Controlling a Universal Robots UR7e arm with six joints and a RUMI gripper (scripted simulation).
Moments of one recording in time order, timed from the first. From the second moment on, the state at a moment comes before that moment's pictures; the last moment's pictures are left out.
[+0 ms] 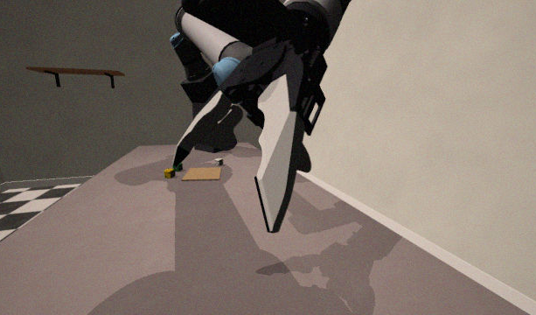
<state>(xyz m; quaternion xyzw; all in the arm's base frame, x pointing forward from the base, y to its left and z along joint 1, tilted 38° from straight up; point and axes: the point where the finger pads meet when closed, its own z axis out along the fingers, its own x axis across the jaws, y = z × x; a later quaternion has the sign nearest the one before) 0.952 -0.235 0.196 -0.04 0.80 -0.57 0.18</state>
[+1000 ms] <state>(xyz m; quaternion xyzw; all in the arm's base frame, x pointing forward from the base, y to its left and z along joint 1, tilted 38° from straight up) 0.952 -0.237 0.195 -0.04 0.80 -0.57 0.18</state>
